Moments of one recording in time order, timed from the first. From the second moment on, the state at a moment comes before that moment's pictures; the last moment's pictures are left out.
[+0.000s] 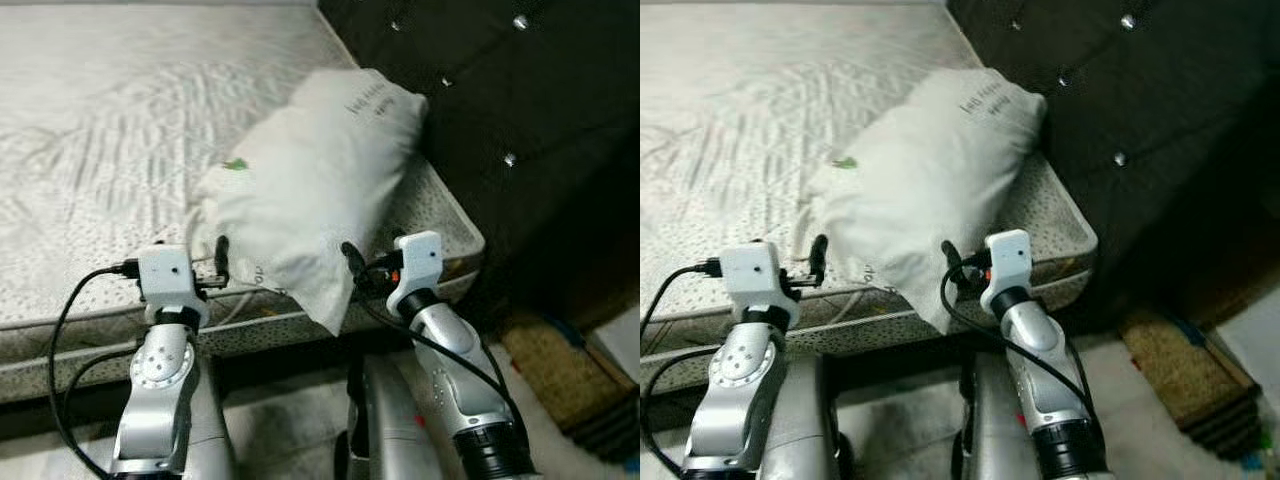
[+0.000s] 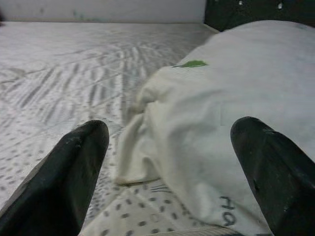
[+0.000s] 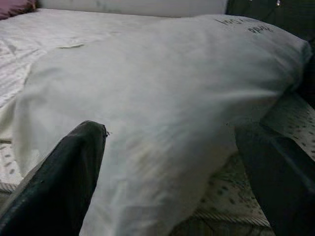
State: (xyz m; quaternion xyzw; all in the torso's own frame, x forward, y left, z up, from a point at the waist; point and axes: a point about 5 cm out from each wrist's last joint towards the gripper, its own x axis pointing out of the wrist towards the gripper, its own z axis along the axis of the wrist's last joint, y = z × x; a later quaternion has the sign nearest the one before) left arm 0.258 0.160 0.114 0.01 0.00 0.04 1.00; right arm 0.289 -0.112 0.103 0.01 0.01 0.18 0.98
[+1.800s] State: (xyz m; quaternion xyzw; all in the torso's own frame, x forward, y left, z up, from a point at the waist) left arm 0.261 0.156 0.122 0.01 -0.03 0.02 1.00; right arm 0.289 -0.111 0.102 0.00 0.01 0.20 0.98
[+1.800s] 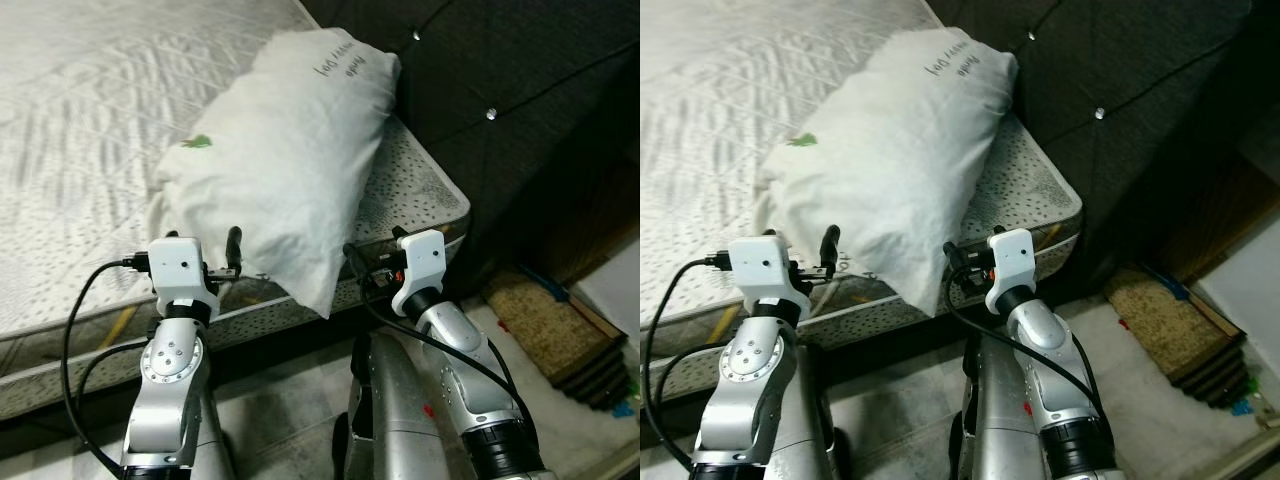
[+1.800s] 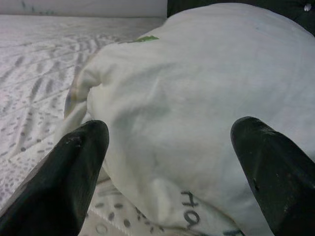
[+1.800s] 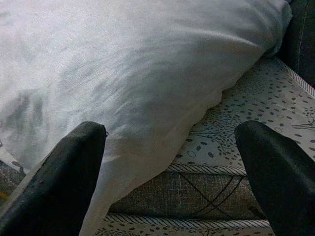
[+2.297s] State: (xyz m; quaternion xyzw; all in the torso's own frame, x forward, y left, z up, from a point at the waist) left arm 0.261 0.155 0.125 0.01 -0.04 0.01 1.00; right arm 0.287 -0.110 0.104 -0.01 0.00 0.21 0.98
